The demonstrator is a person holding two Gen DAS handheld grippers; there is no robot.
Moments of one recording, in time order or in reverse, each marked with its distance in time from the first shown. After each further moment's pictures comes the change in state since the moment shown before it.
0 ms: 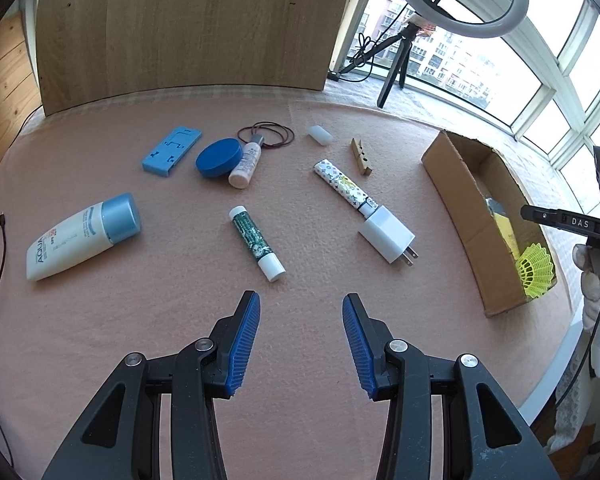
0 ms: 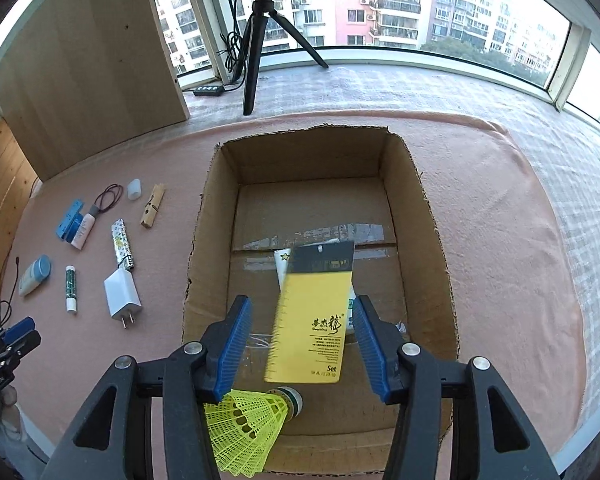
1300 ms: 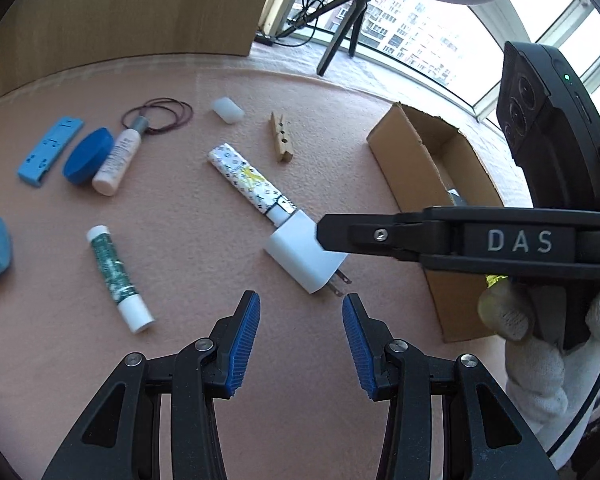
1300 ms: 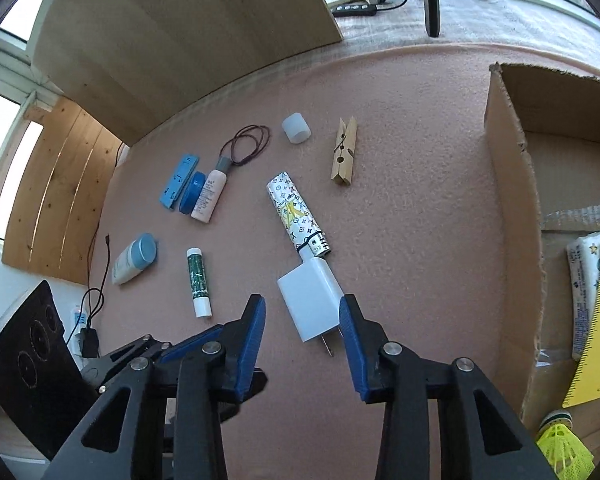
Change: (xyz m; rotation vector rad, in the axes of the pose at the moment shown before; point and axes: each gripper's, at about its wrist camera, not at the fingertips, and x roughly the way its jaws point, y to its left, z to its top) left arm 0.074 -0.056 0.031 0.023 0.110 -0.202; right arm 0.076 0.141 0.013 0.013 0.232 0.400
